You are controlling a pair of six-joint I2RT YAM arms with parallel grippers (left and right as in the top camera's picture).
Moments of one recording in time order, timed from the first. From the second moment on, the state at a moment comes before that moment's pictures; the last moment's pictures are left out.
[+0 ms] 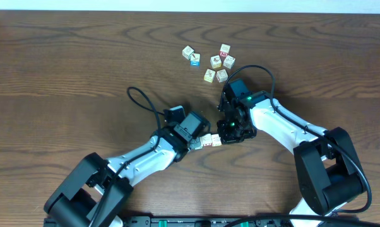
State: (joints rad) left arm -0.73 1.66 0.78 -0.29 -0.18 -0.98; right arm 0.46 1.83 1.08 -0.80 -0.30 0.26
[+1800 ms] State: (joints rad) left arm -0.60 1.66 0.78 -0.30 -0.16 -0.90; right arm 0.46 1.83 1.08 -0.84 -0.26 0.31
